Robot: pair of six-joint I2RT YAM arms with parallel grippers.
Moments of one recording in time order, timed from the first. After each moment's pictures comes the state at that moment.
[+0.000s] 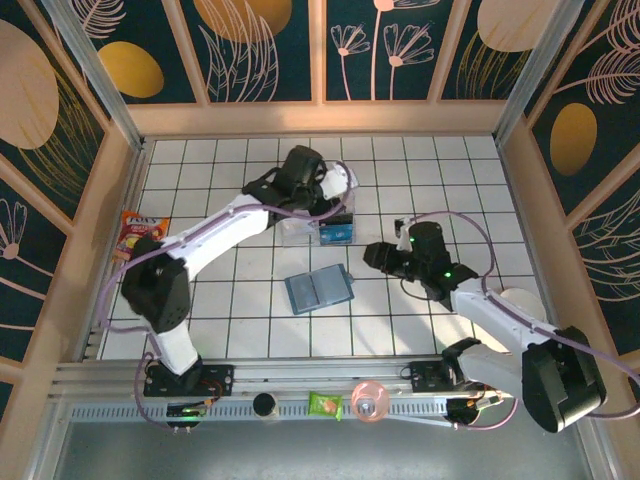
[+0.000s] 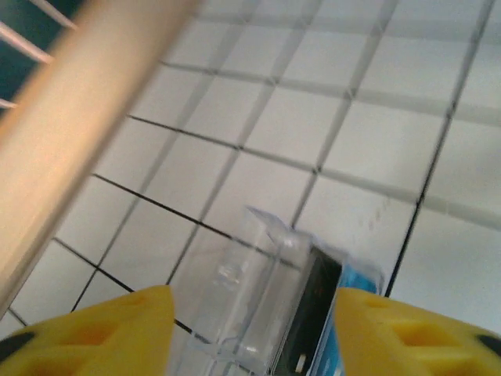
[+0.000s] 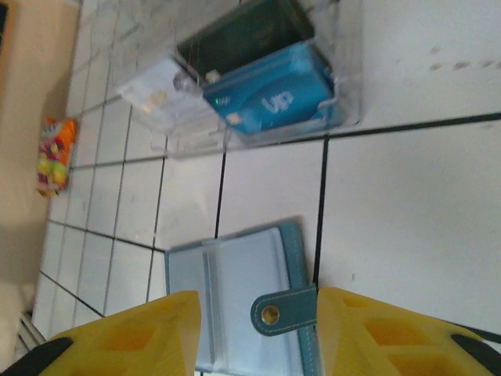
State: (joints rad) left arm -0.69 1.72 1.43 -0.30 0.12 0.44; right arm 0.50 1.09 0.51 -0.07 -0.34 0.70
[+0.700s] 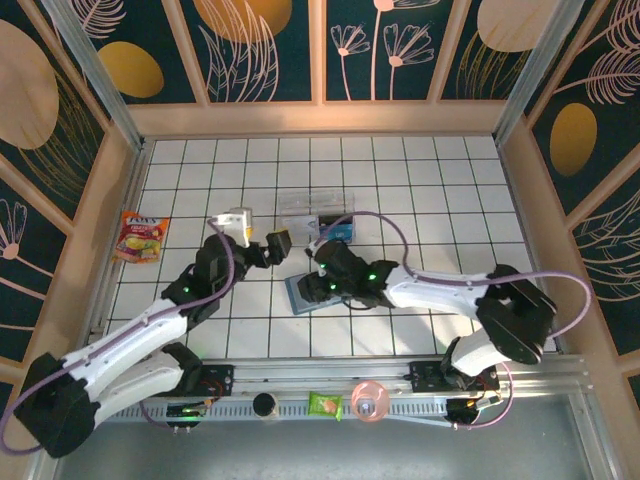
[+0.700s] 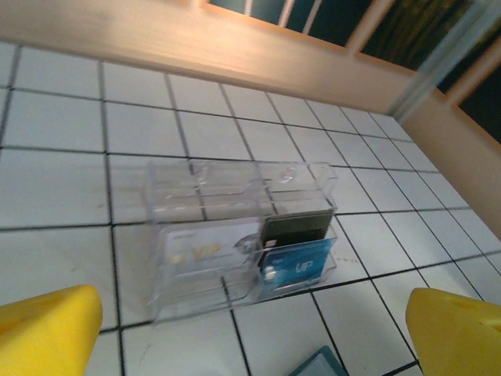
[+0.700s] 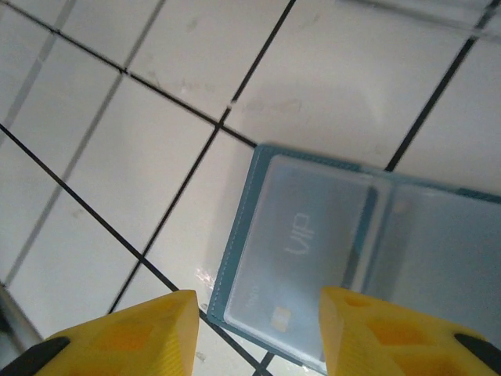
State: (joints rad) left arm -0.66 0.90 0.48 0.11 -0.18 -0.54; right arm 1.06 1.52 0.84 -0.17 -0.02 0.52
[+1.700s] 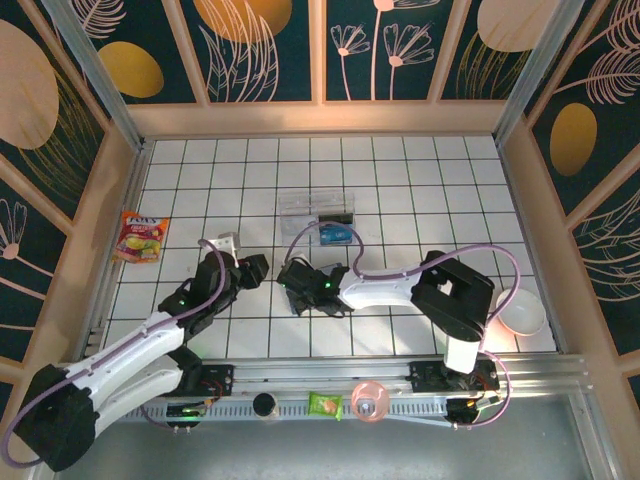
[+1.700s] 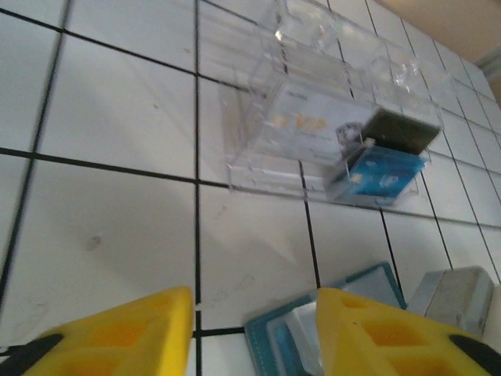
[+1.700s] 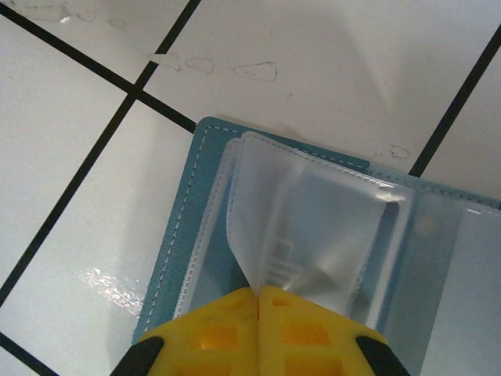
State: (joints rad) left arm -0.61 0.89 0.35 -0.01 -0.08 -0.74; right arm 1.16 1.80 1.00 -0.24 0.23 0.50
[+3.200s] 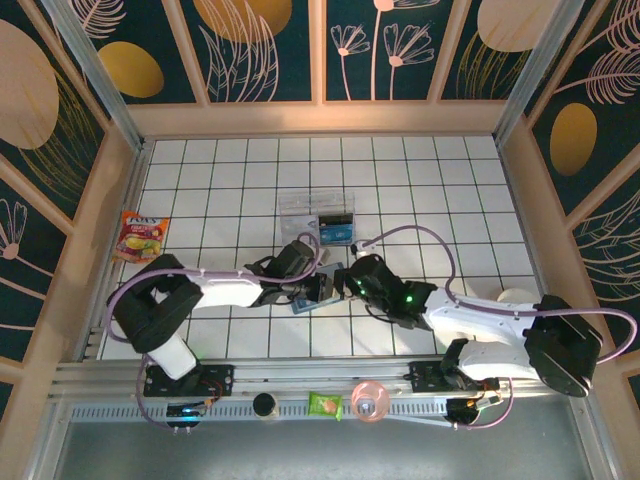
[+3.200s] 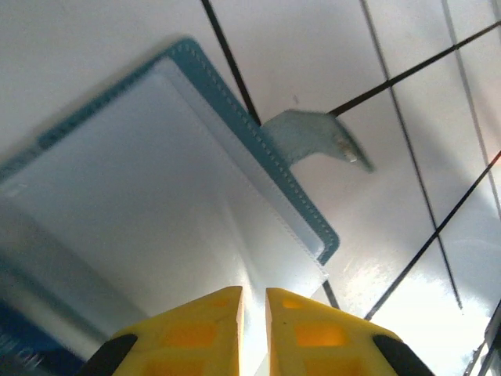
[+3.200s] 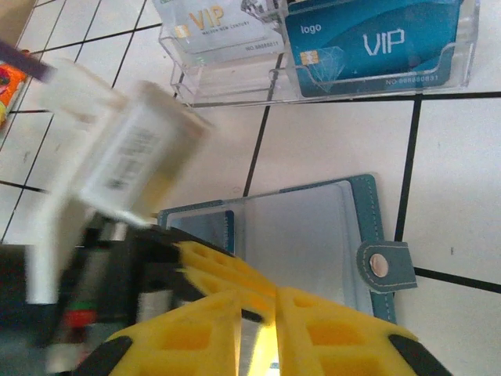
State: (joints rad) left arm -0.87 1.62 0.68 0.15 0.27 -0.67; right arm 1.00 1.18 0.53 -0.01 0.21 0.78
